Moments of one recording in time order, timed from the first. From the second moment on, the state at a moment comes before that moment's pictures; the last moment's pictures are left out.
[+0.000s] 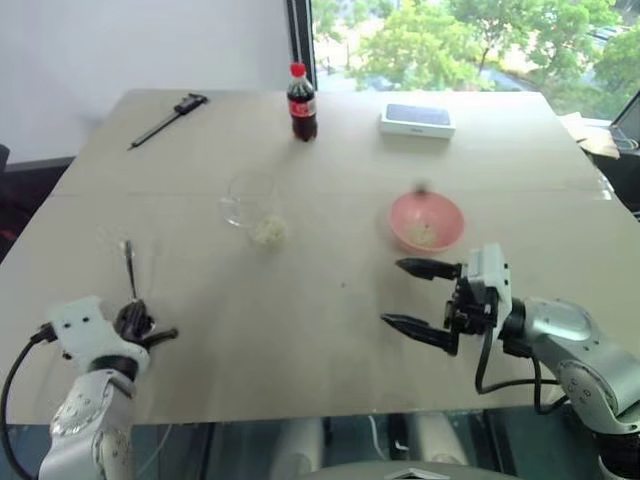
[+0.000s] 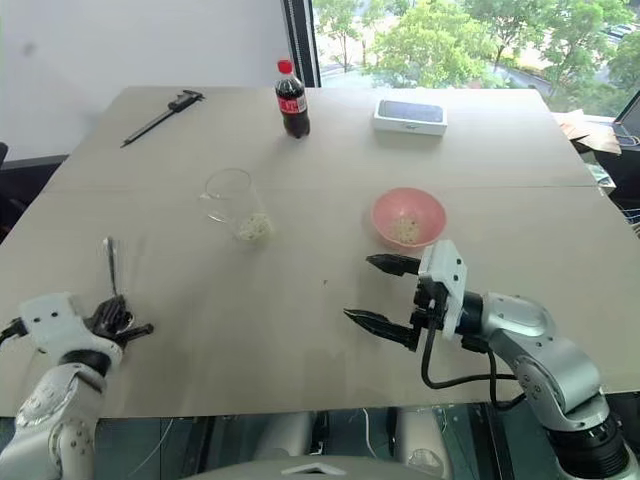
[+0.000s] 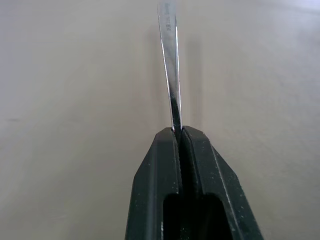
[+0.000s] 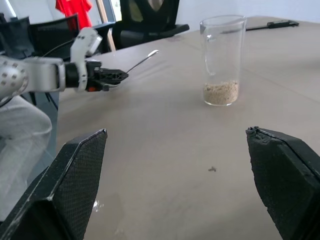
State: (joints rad) left arm 0.28 0.26 0.64 -0.42 -0.43 0.43 -0.16; right arm -0.09 -0.56 0.08 -0.57 0.66 0.48 0.84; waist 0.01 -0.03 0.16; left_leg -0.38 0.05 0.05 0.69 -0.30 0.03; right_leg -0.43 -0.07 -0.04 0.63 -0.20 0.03
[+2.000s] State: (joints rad) left arm 0.17 0.48 0.05 -0.54 -0.06 -0.08 -0.53; right arm -0.49 -0.32 0.01 -0.38 1.16 0.97 0.23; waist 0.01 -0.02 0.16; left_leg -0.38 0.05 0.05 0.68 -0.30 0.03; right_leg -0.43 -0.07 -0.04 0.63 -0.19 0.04
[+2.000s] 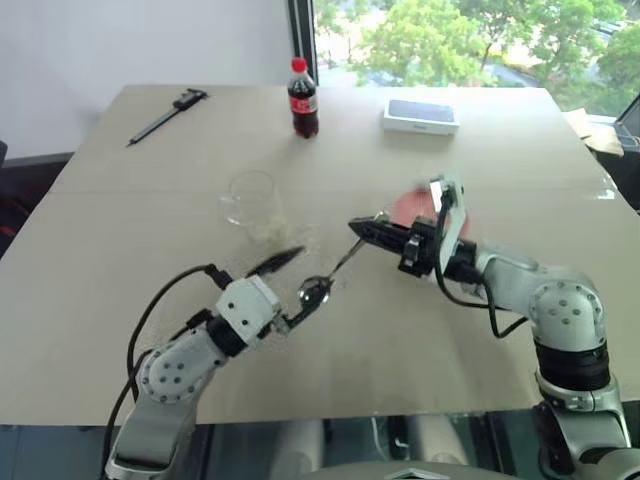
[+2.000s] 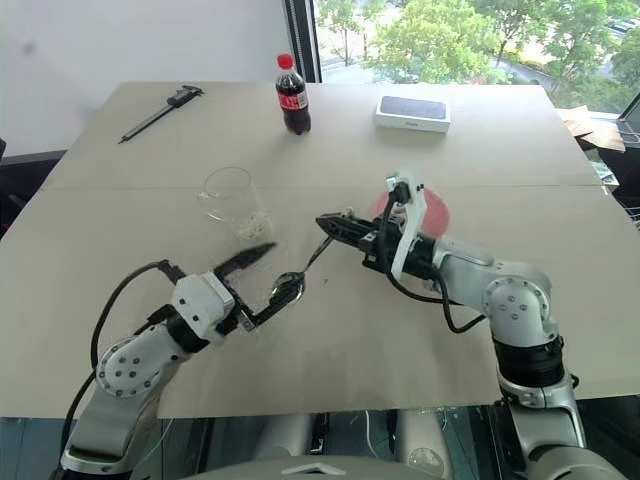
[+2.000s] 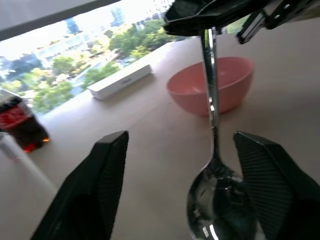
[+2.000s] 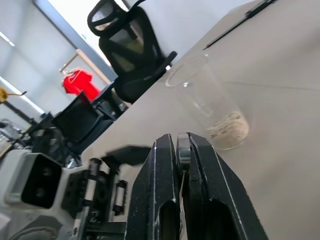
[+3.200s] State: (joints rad) left arm -0.32 0.48 0.27 0.25 -0.18 -0.03 -0.51; right arm -0.50 -0.29 -0.13 -0.34 1.11 0.91 0.18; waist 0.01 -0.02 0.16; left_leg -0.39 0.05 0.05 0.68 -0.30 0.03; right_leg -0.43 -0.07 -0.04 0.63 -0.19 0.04
